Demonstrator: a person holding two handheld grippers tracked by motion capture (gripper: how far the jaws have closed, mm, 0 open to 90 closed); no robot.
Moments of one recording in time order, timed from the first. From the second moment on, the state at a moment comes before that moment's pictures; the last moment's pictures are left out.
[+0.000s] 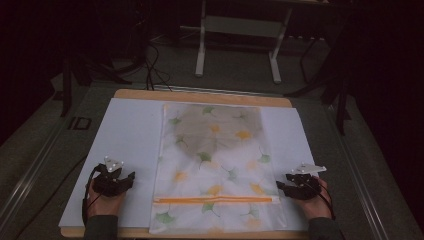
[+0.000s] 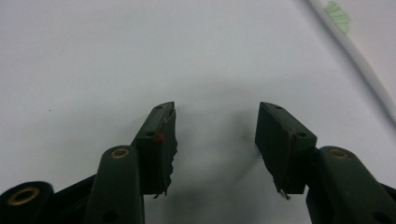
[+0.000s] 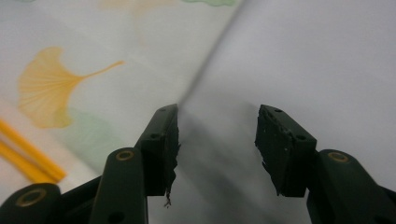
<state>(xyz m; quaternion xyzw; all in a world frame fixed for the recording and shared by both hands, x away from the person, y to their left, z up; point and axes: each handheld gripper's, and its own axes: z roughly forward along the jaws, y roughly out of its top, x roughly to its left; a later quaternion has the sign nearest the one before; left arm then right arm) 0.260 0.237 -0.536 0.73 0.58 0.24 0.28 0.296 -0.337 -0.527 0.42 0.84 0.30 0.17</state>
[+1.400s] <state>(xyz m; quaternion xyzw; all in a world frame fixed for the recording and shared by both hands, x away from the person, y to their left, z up) 0.245 0.241 -0.528 0.78 0.49 0.17 0.34 0.284 -0.282 -0.510 0.33 0.89 0.30 0.14</state>
